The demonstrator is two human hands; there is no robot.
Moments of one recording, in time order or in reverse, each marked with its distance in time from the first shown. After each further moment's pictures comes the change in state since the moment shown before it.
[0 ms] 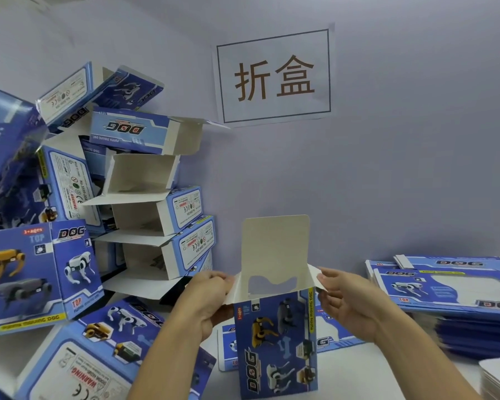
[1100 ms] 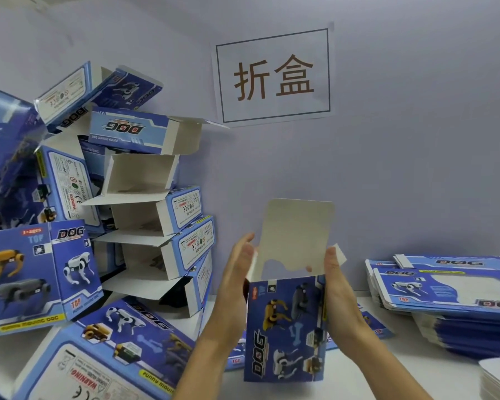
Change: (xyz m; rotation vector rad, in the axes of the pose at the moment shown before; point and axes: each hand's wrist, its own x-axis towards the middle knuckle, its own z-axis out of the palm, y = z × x) left_hand -0.023 -0.012 0.035 -0.255 -0.314 0.550; right_hand 0.014 0.037 0.019 -0.072 -0.110 -0.498
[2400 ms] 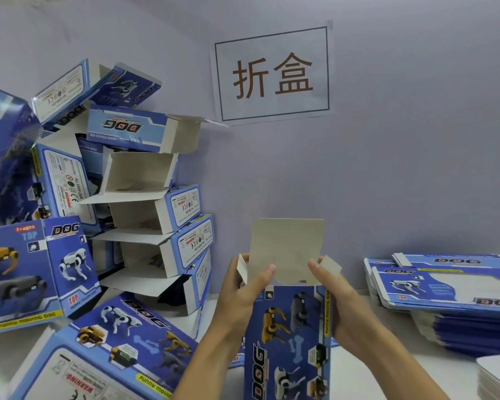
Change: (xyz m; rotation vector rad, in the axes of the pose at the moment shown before) left_hand 0.006 -0.024 -0.004 0.032 0.041 -0.066; right_hand -0.003 -0.004 -0.018 0.095 -0.180 0.163
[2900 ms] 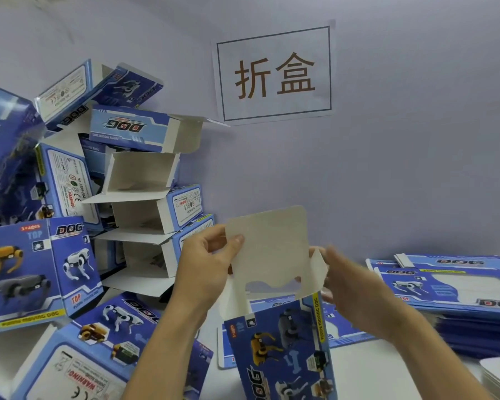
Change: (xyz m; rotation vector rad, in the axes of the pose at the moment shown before) left_hand 0.008 0.061 -0.026 0.270 0.111 0.228; right_hand -0.009 -0.045 -0.002 -0.365 -0.203 0.024
